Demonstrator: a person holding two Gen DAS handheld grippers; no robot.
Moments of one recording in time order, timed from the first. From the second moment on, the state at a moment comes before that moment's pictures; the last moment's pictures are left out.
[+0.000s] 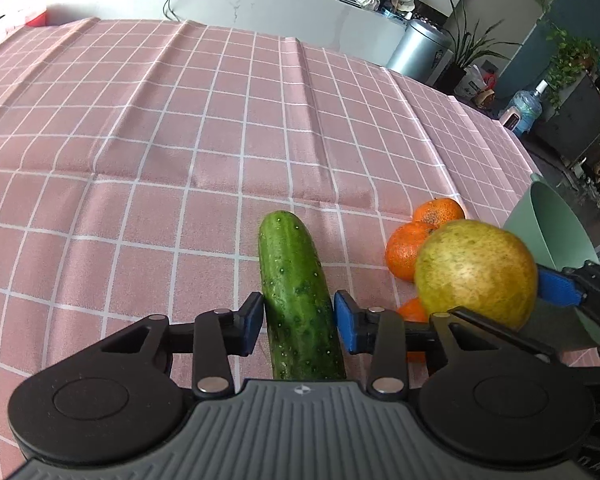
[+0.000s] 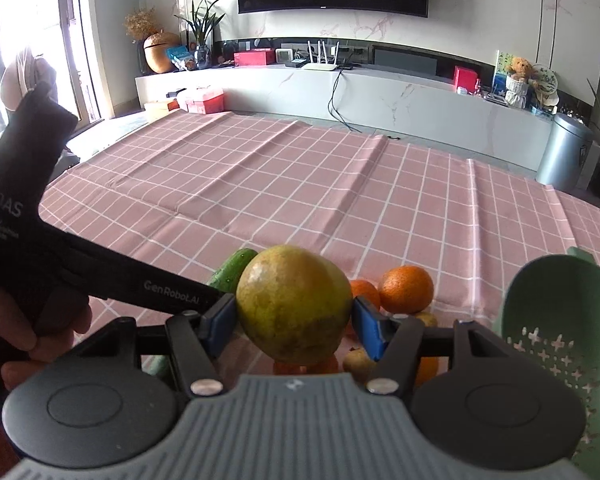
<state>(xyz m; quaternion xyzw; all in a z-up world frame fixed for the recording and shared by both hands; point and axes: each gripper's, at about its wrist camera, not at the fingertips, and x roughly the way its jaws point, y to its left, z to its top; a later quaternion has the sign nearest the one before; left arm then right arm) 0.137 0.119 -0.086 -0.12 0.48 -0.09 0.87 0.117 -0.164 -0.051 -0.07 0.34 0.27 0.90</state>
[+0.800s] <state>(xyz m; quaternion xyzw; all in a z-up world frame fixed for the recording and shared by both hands) 0.067 0.038 0.039 -0.03 0.30 -0.15 0.94 0.043 -0.298 -0.004 0.00 0.29 0.15 0.95</state>
